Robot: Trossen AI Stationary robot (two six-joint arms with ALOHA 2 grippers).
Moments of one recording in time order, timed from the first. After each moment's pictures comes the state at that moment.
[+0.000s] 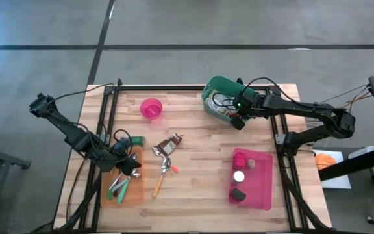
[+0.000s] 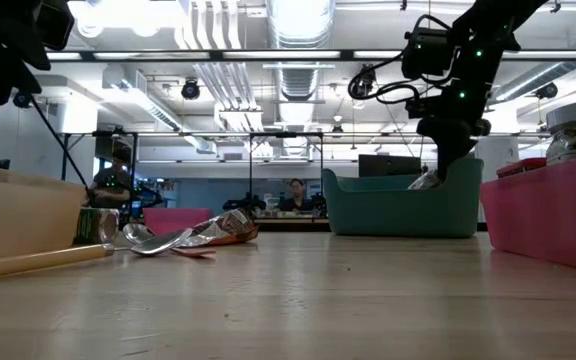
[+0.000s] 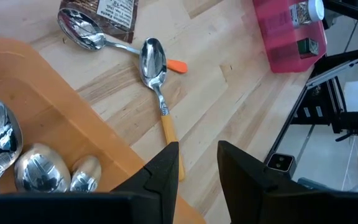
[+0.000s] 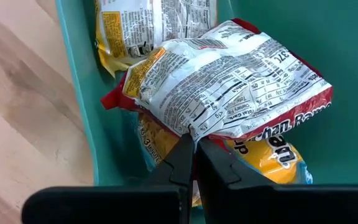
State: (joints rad) left arm -0.64 0.85 0.65 -0.67 -0.36 -1.54; right arm -0.46 1.28 0.85 -0.76 0.33 0.23
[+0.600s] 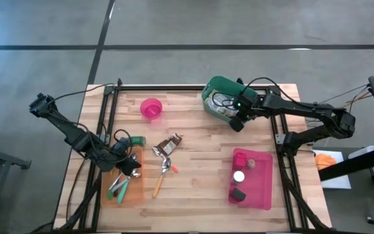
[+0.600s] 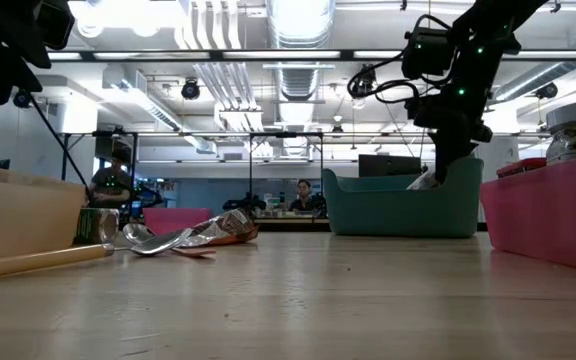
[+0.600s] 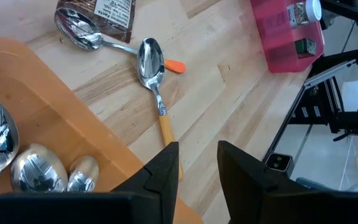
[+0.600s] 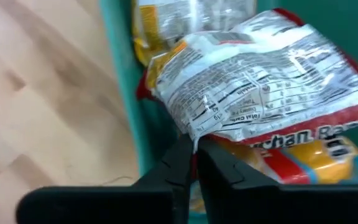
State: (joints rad) left arm -0.64 0.85 0.65 -0.66 -0.36 -1.54; right arm -0.46 1.28 0.85 -0.76 0.18 0.29
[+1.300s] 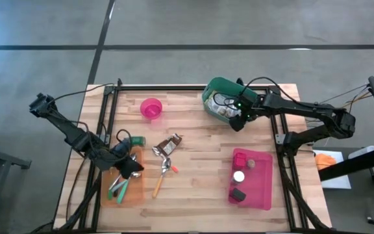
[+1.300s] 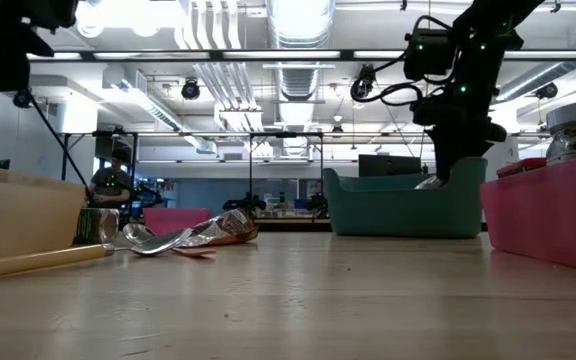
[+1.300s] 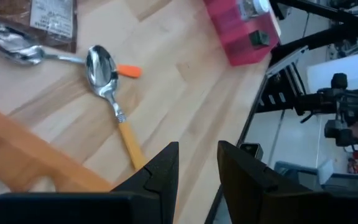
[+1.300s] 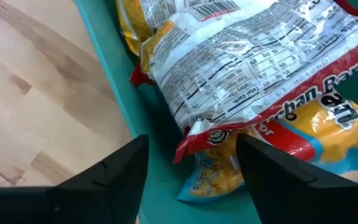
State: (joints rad) left arm -0.64 0.85 0.65 -0.52 -0.34 -1.40; right arm -0.46 1.28 0.86 -0.84 0.16 0.46
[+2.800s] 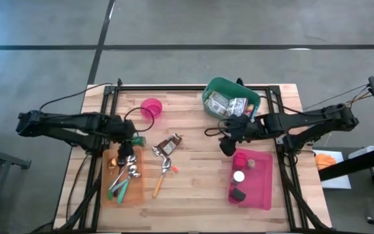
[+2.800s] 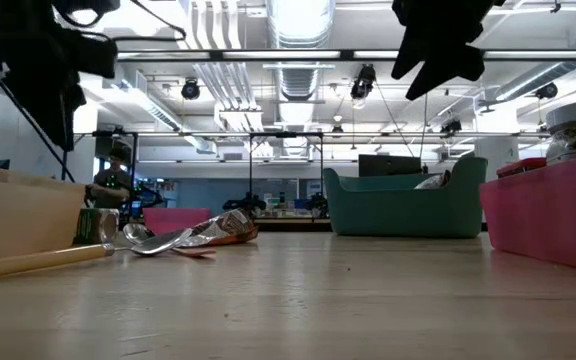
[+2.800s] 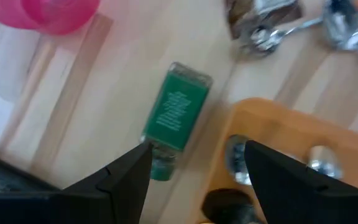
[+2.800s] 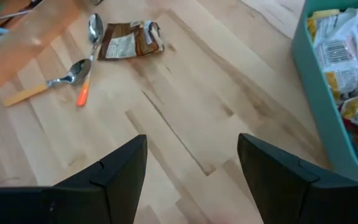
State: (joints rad) left arm -0.01 0.94 0.78 -1.16 -0.16 -0.44; right arm 0.12 1.26 1.08 -0.77 0.29 0.76
